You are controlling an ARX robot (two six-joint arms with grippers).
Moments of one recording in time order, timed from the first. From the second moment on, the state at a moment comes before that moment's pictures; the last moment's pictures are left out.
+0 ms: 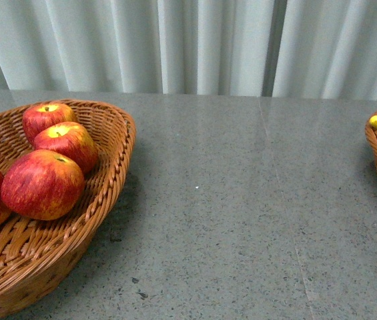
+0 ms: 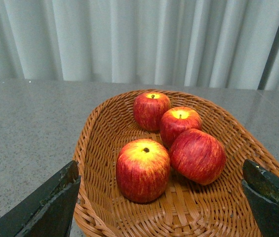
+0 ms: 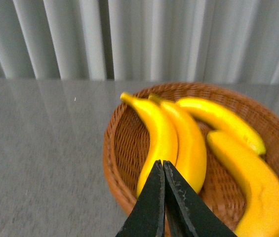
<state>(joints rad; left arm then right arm) 0.00 0.01 0.01 0.00 0.00 -0.01 0.00 0.08 0.01 0.03 0.00 0.00</state>
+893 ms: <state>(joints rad) 0.00 0.01 0.01 0.00 0.00 -0.01 0.00 0.00 0.01 0.00 0.00 0.00</state>
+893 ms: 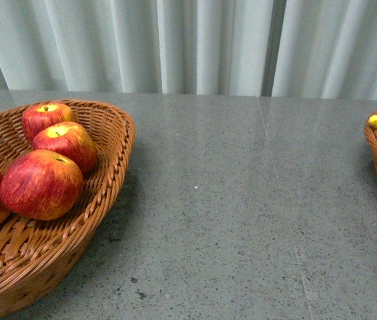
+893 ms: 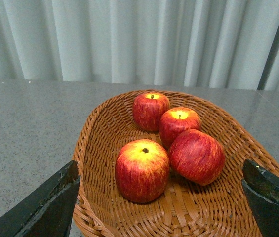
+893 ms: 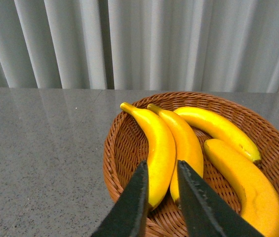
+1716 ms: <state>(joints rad) 0.00 0.01 0.01 0.00 0.00 -0.01 0.00 0.00 0.01 0.00 0.00 0.00</state>
